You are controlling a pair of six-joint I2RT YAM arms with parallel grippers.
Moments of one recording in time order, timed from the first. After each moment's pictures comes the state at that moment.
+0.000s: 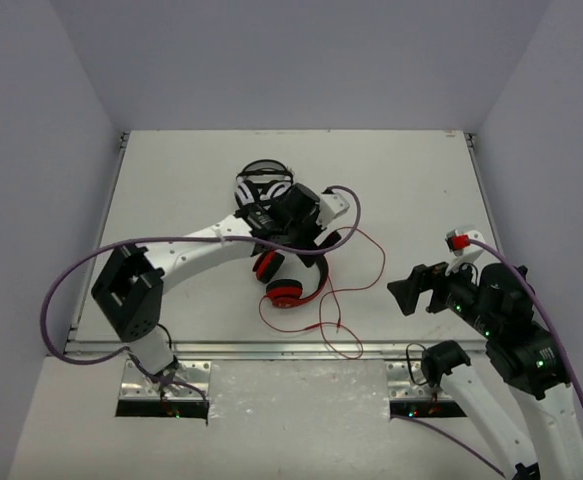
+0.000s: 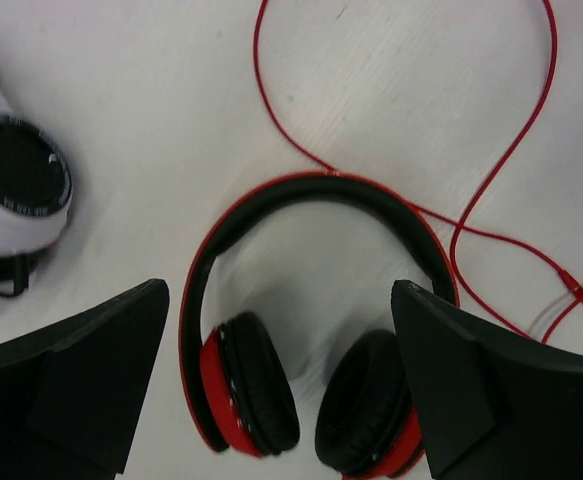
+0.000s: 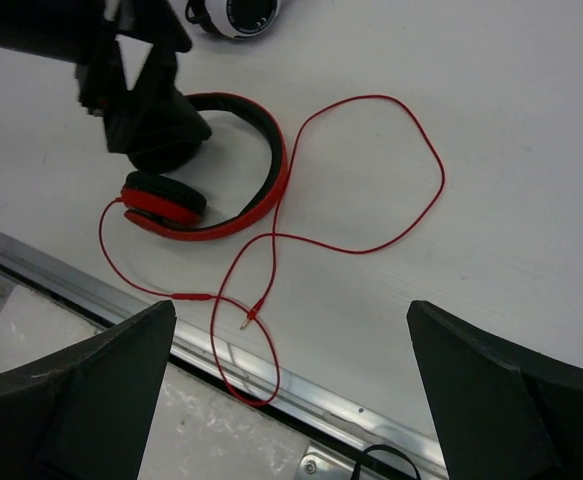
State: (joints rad) left arm -0.81 1.62 1.27 -0.48 -0.06 0.09; right arm 0.34 0.39 0.85 -0.89 -0.14 0.17
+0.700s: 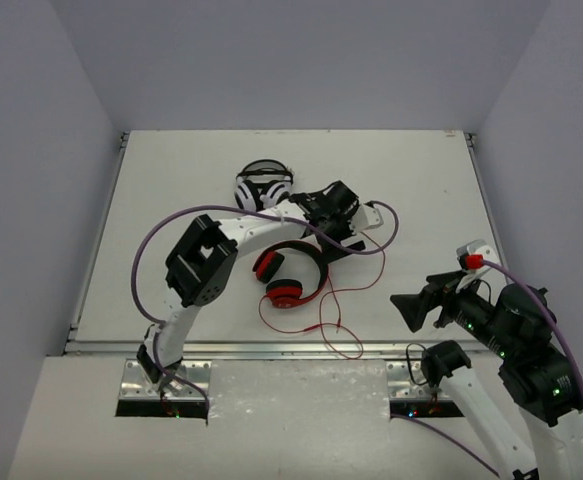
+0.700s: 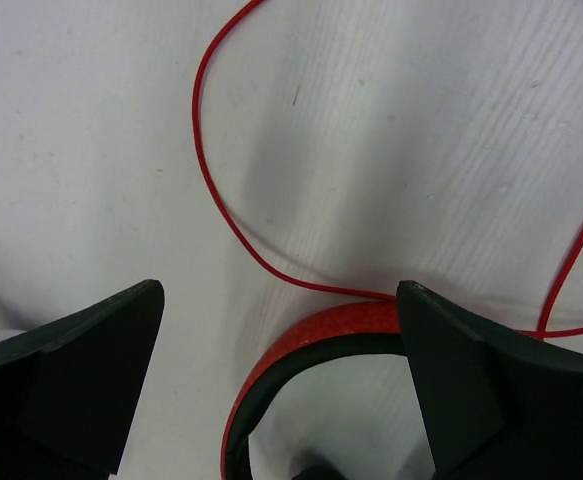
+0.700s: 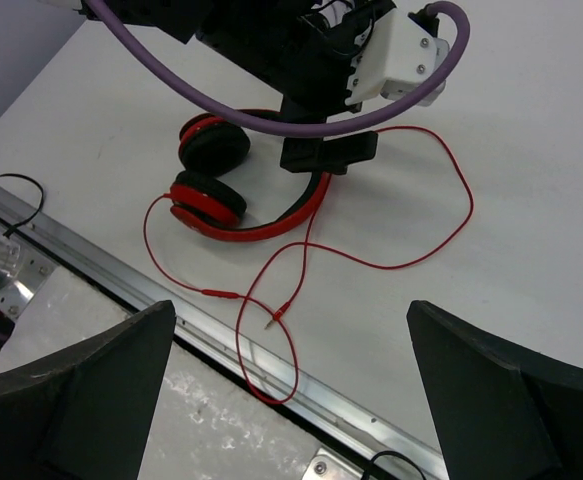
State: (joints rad) left arm -0.82 2.15 1.75 -0.61 0.05 0.45; right arm 0.34 0.27 0.87 -0.92 -0.23 0.15
